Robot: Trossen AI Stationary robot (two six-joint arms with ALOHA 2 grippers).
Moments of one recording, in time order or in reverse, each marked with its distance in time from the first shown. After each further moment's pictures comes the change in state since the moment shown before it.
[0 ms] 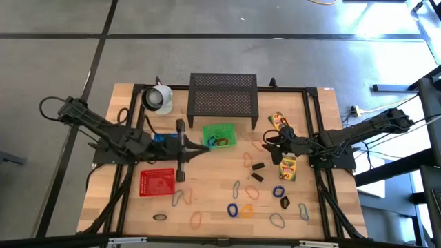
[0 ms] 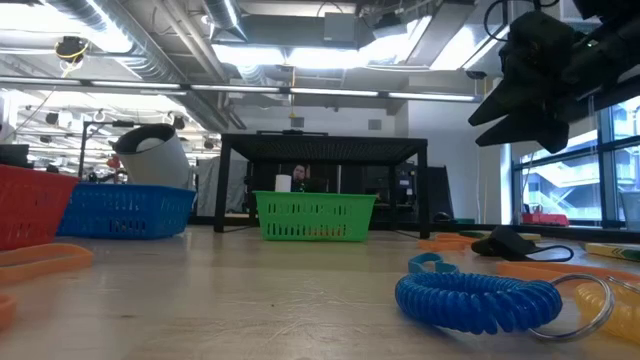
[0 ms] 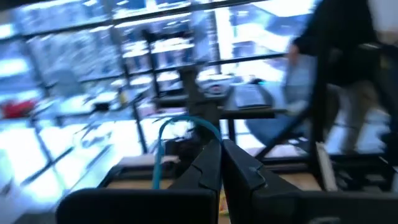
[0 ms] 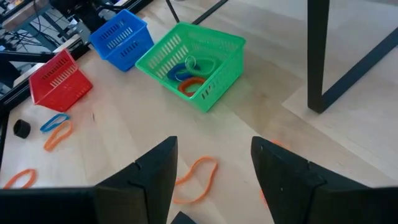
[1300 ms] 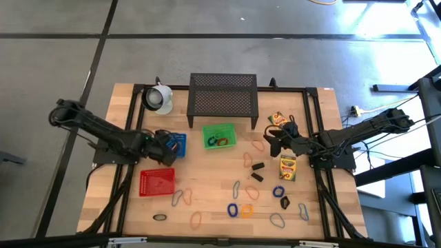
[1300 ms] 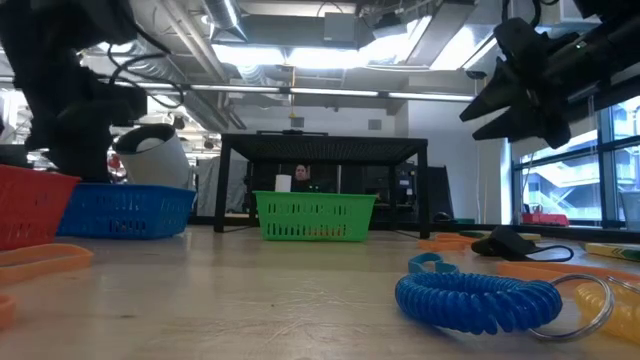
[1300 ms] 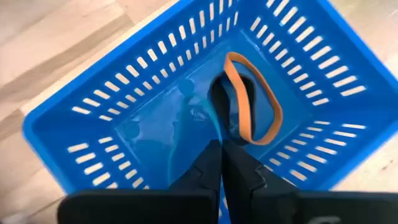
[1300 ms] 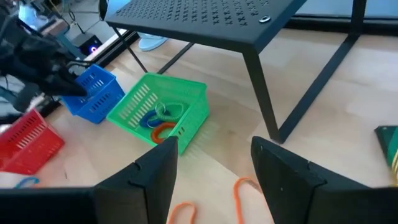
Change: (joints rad) left arm 0.180 -0.124 -0.617 -0.855 0.221 -1.255; right arm 0.000 0.000 0.000 0.014 0.217 0.097
